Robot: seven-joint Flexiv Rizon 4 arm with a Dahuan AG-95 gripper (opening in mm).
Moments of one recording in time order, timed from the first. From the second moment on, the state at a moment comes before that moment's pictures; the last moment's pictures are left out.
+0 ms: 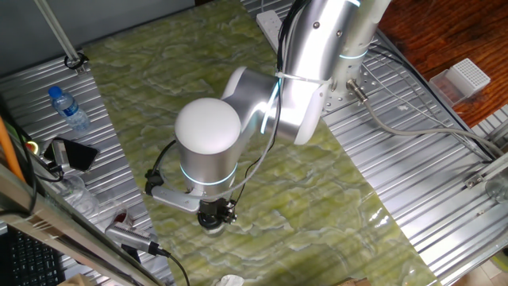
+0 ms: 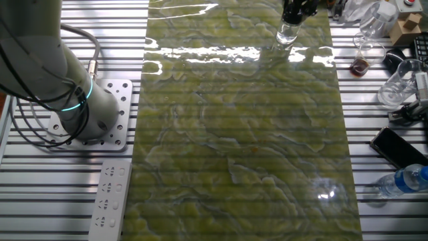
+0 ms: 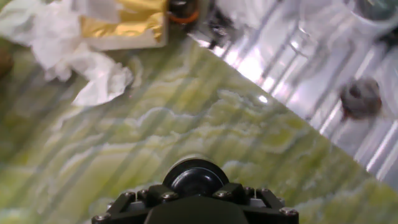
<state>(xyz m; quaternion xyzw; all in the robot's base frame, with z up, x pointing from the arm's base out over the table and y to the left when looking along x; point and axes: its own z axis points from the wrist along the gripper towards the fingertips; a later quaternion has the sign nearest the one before) 0.592 0.277 0.106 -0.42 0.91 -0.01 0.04</state>
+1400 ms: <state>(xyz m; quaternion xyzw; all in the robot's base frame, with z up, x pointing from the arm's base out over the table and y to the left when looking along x) 0.593 0.275 0.127 -0.44 0.90 -0.01 0.04</state>
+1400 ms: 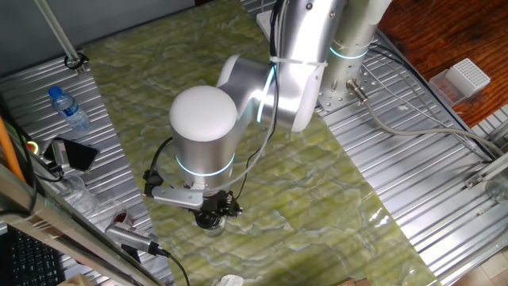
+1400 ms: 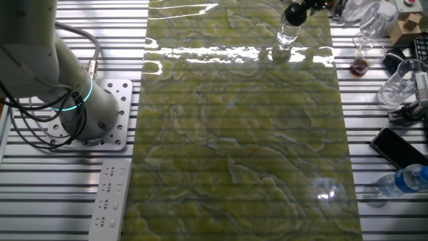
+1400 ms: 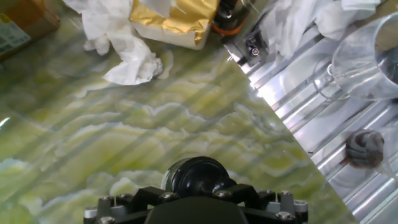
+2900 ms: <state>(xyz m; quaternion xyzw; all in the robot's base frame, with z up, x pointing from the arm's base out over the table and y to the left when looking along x) 0.565 0.246 0.174 -0.24 0.97 -0.01 0.02</state>
